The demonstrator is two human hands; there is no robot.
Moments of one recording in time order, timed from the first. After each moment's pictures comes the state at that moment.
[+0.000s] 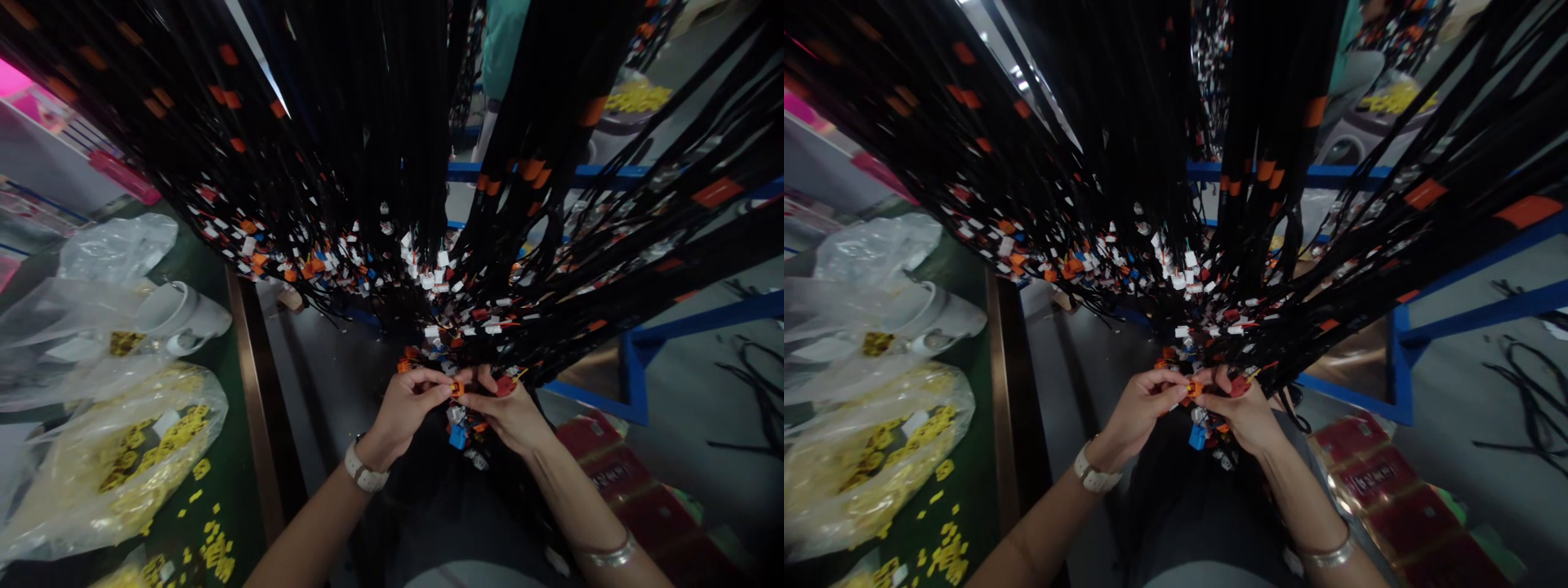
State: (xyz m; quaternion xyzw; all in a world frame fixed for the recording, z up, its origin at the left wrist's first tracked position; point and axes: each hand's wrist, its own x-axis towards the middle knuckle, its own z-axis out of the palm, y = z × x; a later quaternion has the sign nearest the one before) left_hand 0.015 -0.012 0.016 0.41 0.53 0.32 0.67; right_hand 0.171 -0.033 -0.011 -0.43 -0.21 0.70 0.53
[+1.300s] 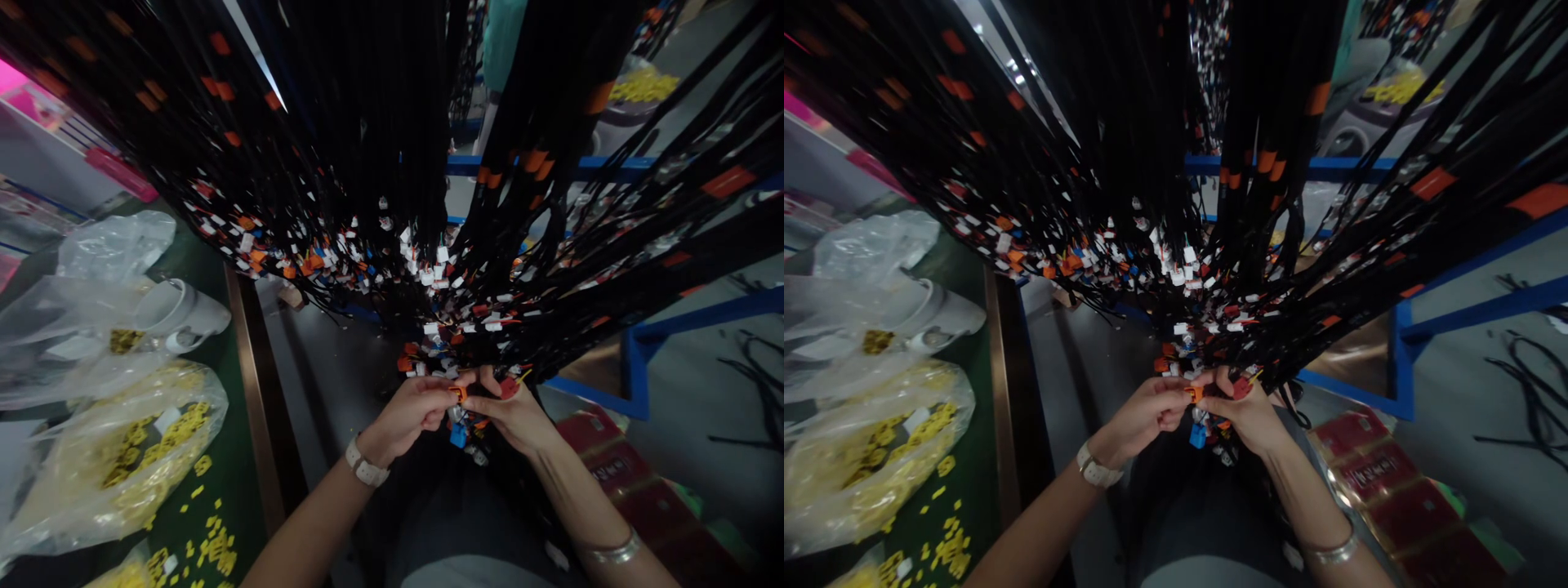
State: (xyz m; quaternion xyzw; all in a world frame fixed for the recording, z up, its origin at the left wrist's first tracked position) left_hand 0.014 -0.013 0.014 0.31 0.44 0.21 0.82; right_hand 0.178 -0.038 -0.015 -0.44 -0.27 0.70 0.50
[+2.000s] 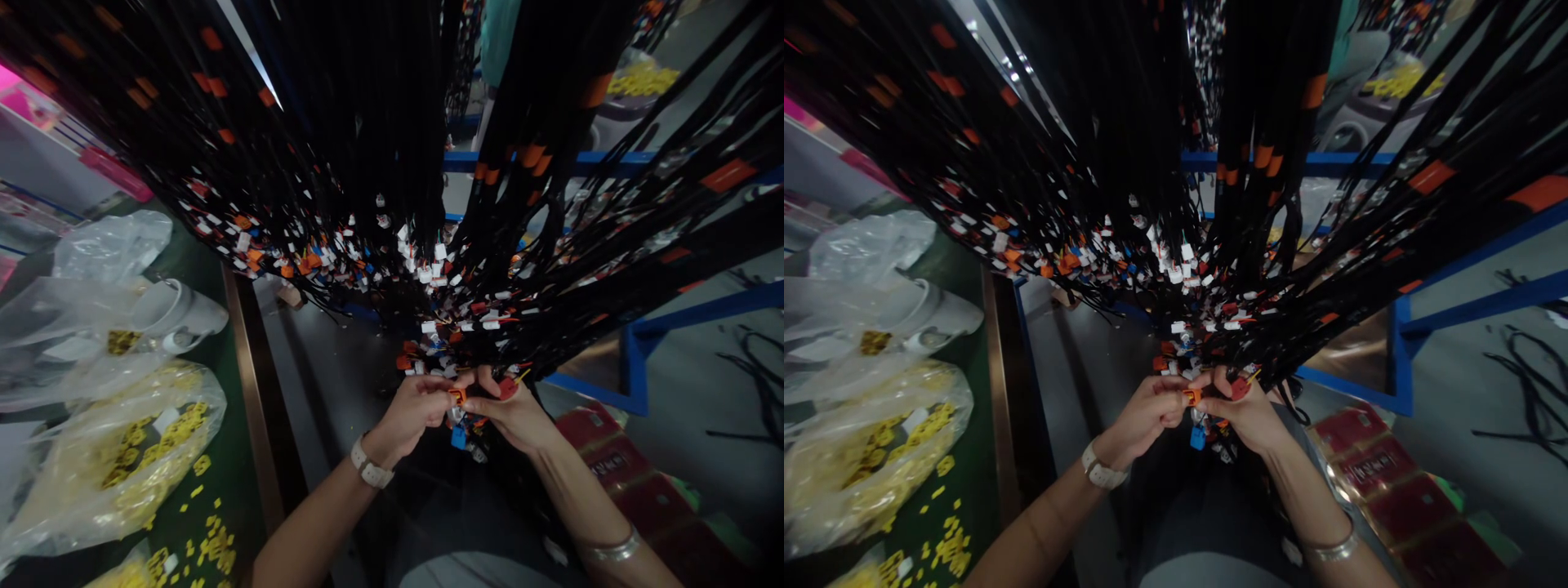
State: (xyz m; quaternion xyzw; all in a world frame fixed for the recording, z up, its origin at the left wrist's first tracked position) left_hand 0.025 -0.016 0.016 0.31 0.47 0.26 0.79; right_hand 0.180 -0.040 -0.017 -0.40 -0.27 0.73 0.49
